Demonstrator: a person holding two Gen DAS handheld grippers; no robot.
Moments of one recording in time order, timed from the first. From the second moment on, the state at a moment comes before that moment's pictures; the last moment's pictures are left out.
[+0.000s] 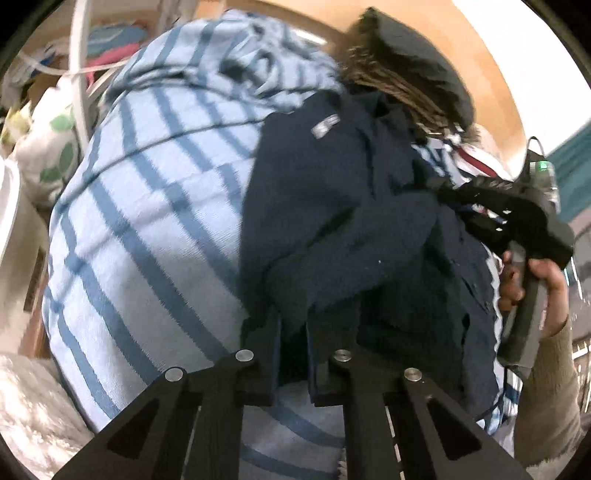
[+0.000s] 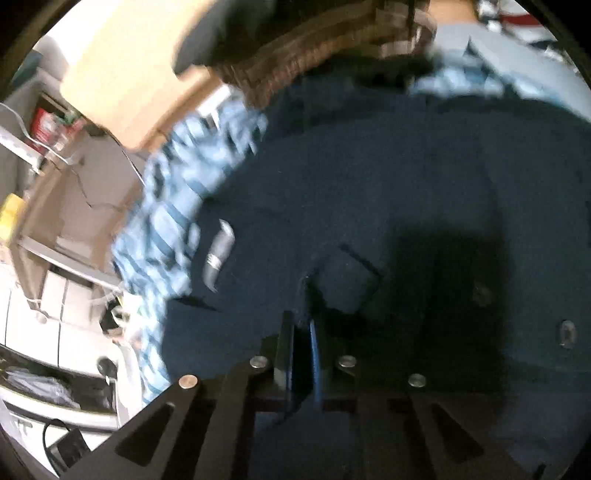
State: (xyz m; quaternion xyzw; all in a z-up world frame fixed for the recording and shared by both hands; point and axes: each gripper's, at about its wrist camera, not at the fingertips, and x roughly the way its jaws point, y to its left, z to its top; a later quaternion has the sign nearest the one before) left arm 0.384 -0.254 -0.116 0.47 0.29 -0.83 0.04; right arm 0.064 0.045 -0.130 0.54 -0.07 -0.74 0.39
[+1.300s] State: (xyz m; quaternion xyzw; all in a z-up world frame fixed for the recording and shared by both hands) left arm 0.386 -0.256 -0.146 0.54 0.31 -0.79 0.01; right arm 0.258 0.005 -0.174 0.53 0.24 -0.55 0.60
